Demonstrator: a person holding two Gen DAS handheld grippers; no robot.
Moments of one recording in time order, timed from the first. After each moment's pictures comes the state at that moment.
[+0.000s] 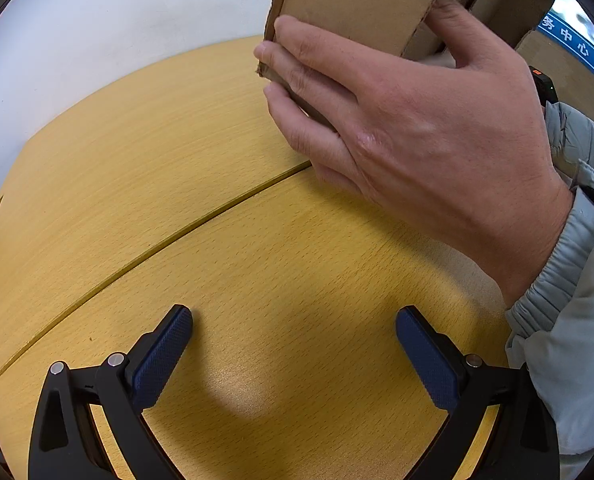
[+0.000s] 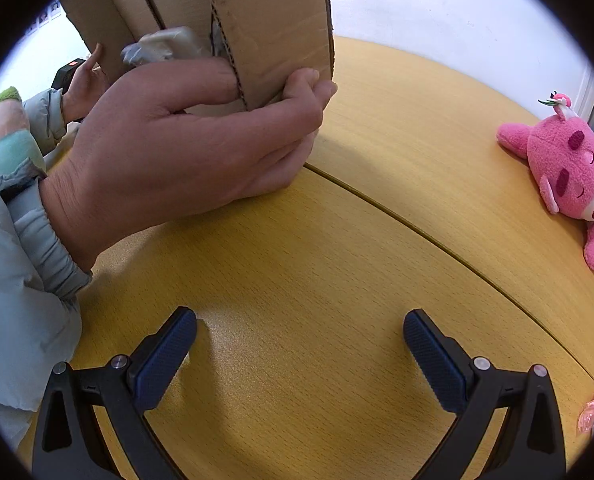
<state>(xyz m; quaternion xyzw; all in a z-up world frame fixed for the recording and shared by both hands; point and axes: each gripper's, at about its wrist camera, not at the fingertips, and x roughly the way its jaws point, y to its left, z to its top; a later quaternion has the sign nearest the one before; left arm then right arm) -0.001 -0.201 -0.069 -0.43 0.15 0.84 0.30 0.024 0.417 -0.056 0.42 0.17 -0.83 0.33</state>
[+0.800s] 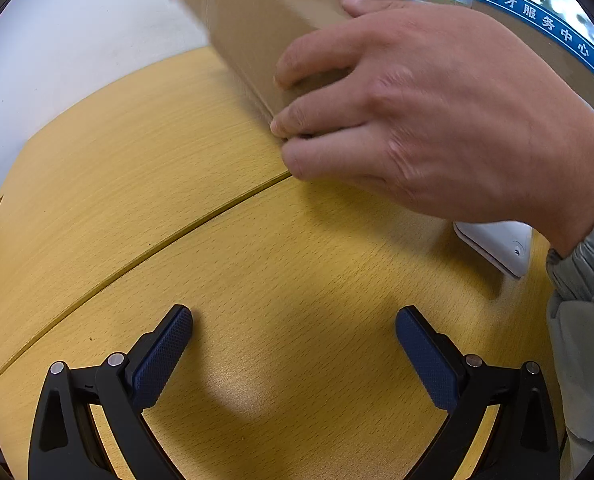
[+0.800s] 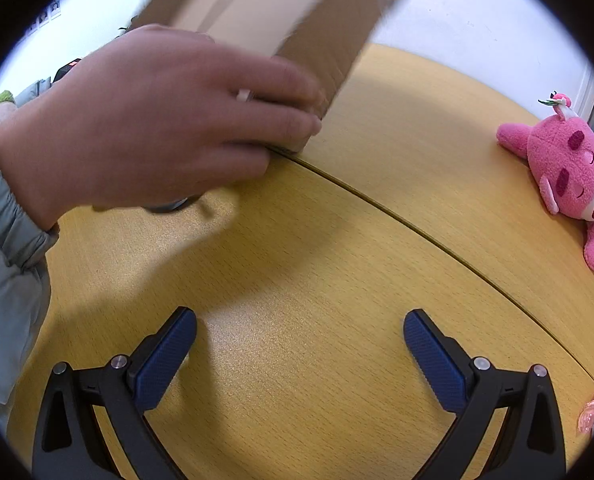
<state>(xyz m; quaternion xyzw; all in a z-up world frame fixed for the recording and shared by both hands) -0.014 -0.207 -0.066 -0.43 0.15 0.84 0.30 0.039 0.433 -0.061 0.42 0.17 -0.83 0.33</state>
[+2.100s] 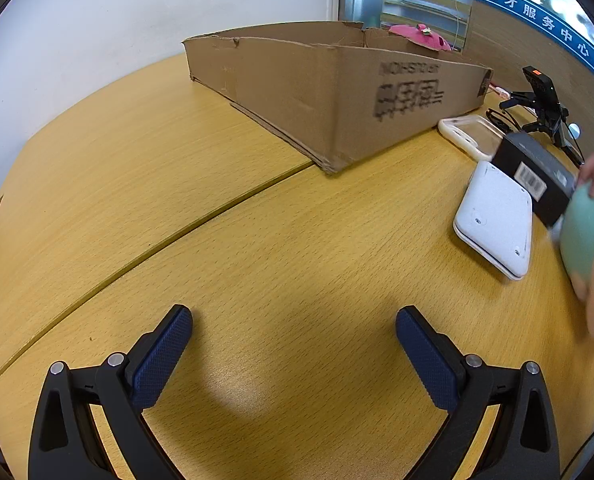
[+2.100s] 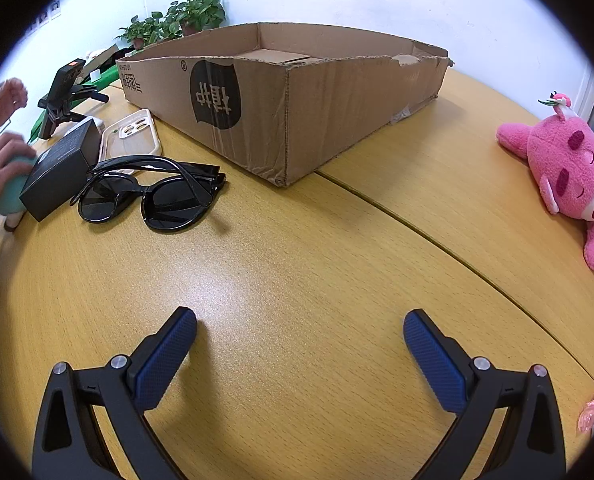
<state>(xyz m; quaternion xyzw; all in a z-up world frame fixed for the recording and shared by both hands) -0.022 -0.201 -0.068 -0.43 0.15 0.84 0.29 0.029 0.431 -0.057 0.42 0.17 -0.83 0.33</state>
